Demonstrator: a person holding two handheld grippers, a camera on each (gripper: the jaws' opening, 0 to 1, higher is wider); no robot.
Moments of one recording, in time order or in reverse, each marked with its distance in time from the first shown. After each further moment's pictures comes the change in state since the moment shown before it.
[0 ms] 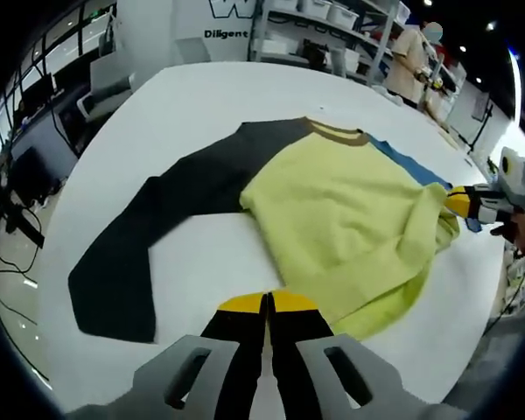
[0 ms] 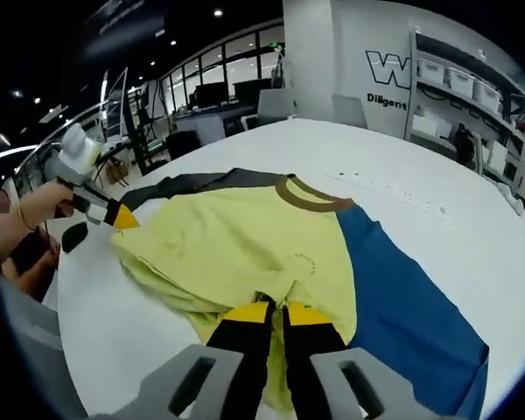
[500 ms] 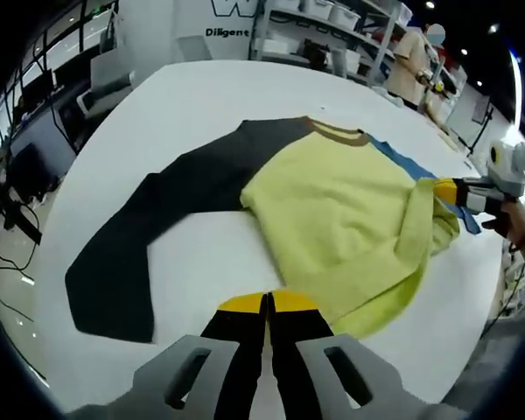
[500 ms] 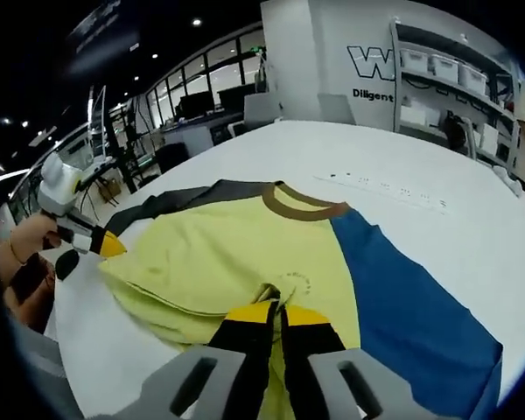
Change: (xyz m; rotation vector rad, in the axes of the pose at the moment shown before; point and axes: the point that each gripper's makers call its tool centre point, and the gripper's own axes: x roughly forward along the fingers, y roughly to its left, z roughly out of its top) left arm 0.002 -0.001 -0.001 -0.011 0.002 -0.008; right arm 0.023 -0.011 0.010 0.084 -0.005 -0.025
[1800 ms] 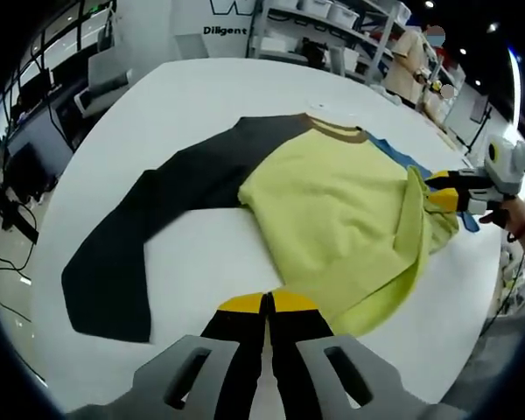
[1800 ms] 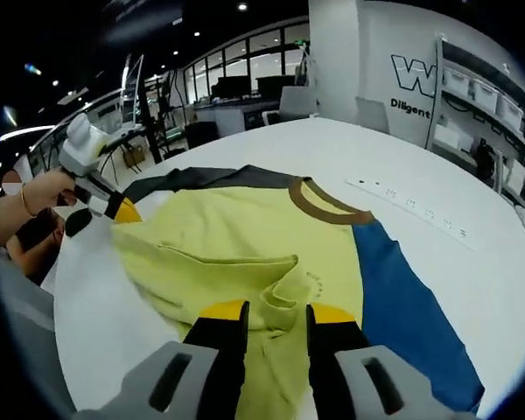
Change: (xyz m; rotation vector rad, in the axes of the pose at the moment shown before) left arm 0.002 -0.001 -0.003 0.002 0.010 -0.014; right arm -0.002 0.013 -0.007 -0.199 0.044 0.098
